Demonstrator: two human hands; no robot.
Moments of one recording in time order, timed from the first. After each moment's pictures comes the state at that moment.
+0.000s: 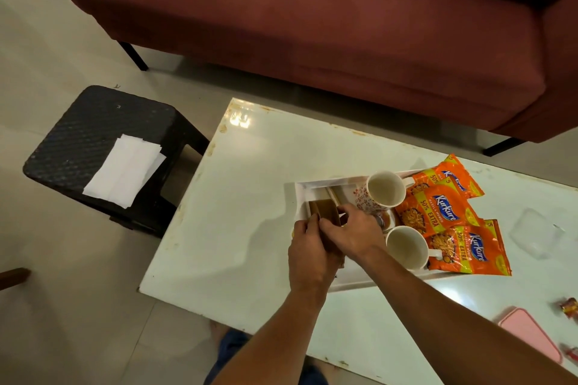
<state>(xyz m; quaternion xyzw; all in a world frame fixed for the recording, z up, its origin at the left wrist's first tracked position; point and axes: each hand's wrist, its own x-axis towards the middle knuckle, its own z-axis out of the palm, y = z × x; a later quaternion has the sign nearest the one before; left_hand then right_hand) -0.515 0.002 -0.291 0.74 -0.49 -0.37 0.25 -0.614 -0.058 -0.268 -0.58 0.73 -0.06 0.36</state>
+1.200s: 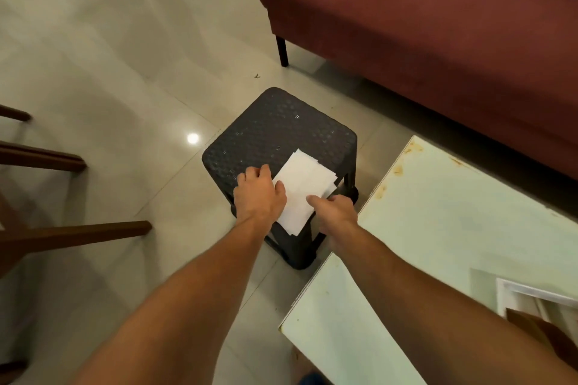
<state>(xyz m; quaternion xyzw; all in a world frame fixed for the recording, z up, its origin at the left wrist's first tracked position) -0.060 -0.105 -0.291 0.90 -0.41 -0.16 0.02 -0.198 -0.145 -0.291 -0.37 0.69 -0.09 0.62</state>
